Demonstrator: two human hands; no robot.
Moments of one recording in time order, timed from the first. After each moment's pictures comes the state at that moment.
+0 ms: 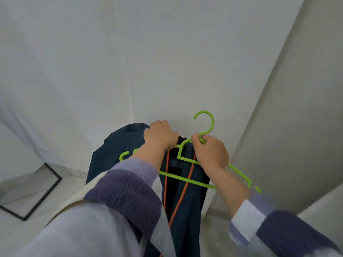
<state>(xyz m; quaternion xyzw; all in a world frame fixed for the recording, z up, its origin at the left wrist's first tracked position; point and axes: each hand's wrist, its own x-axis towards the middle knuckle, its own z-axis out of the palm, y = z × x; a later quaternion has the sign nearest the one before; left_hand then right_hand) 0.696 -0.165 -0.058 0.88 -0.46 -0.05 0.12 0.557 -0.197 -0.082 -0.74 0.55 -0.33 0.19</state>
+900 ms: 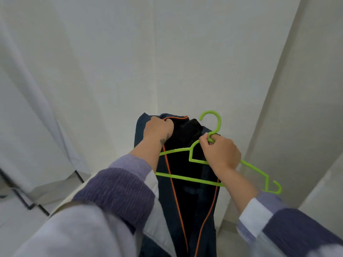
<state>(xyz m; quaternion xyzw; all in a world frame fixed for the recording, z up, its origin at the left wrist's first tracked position) 0.700 -0.037 0.025 0.86 -0.29 -0.10 0.41 0.538 -0.094 -0.022 -0.76 0.50 -0.40 0.11</state>
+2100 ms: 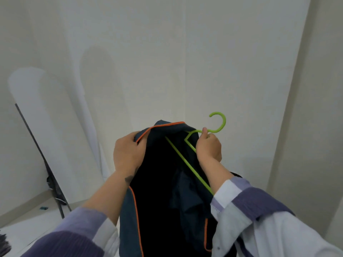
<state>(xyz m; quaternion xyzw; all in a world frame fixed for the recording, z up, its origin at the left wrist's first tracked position) 0.709 0.173 0.060 0.76 -0.30 0.21 0.54 0.601 -0.002 0.052 -0.67 0.47 -0.44 0.36</state>
